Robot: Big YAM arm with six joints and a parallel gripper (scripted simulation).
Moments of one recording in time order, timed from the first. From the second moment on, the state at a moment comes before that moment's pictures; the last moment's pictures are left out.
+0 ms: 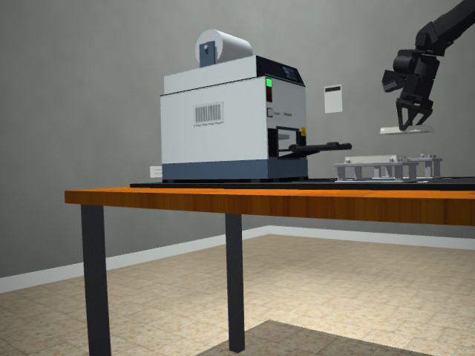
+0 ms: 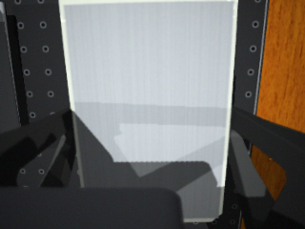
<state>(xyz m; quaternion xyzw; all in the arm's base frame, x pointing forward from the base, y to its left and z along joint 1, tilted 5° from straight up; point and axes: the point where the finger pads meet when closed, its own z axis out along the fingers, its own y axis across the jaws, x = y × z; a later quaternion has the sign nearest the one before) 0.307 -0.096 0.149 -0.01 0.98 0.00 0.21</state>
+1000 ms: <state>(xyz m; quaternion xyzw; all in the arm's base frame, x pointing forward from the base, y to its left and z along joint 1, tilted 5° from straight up) 0.310 -0.097 0.137 -0.01 0.98 0.00 0.21</state>
